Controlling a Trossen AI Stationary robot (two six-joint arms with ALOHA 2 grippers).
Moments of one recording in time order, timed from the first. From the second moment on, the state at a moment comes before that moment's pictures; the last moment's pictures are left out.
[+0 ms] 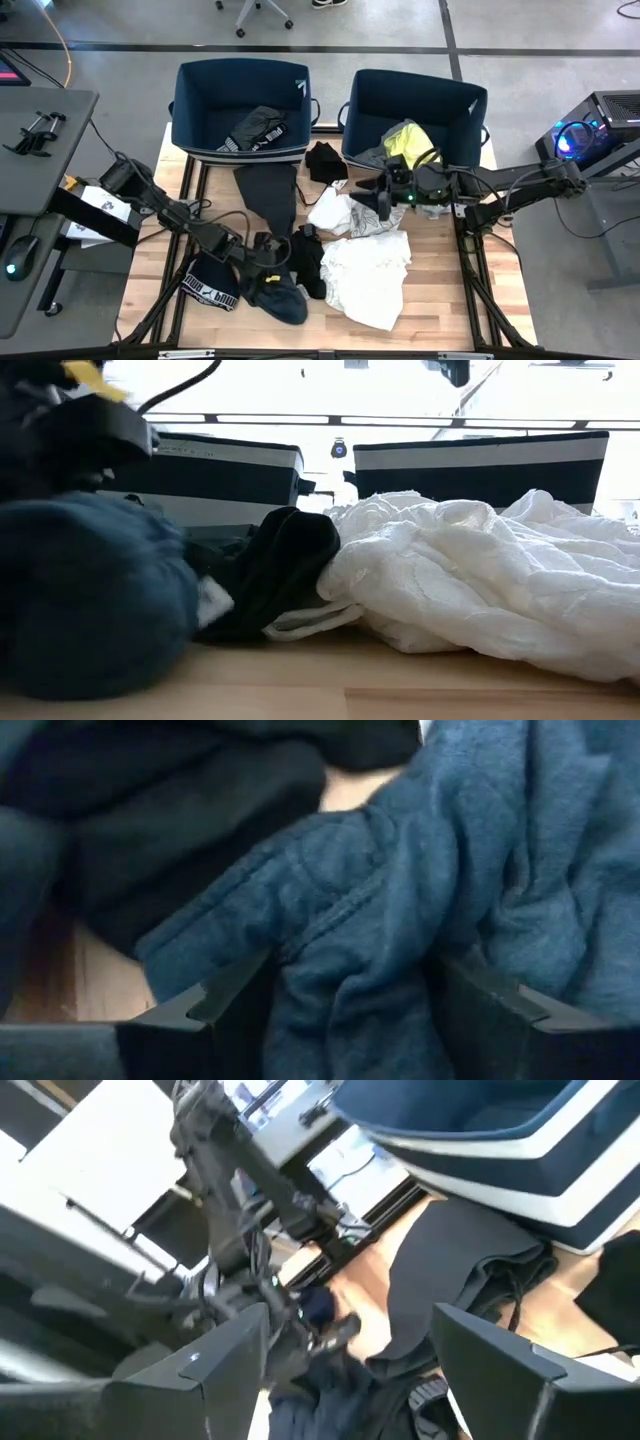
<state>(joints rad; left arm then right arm) -0.52 1.52 0.58 -0.08 -0.14 -0.25 0.14 1.14 1.05 -0.17 0.29 0.75</state>
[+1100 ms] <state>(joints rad) -0.46 1.43 1.40 -0.54 -0.68 -0.56 0.10 0.95 1.05 -0.16 0.10 0.44</state>
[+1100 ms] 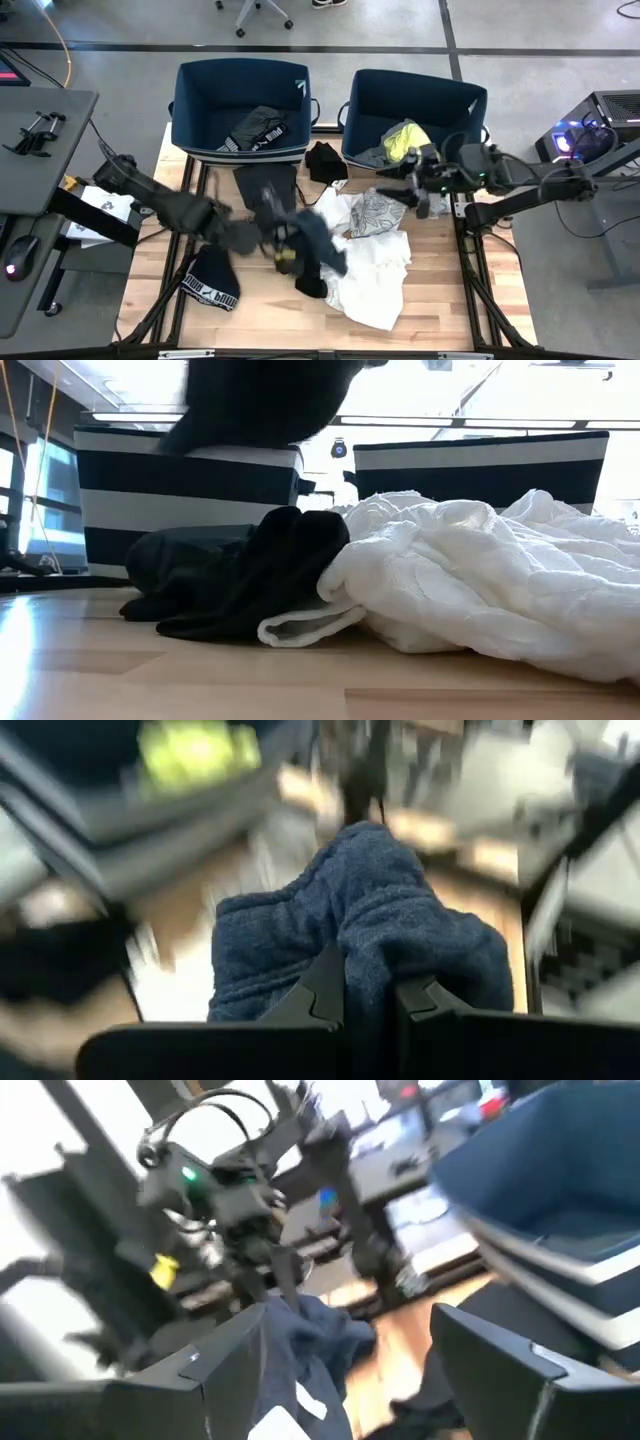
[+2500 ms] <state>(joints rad) 0.91 1.34 1.02 -0.55 -0.16 -0.03 0.15 1.13 1.05 0.13 0.41 0.58</state>
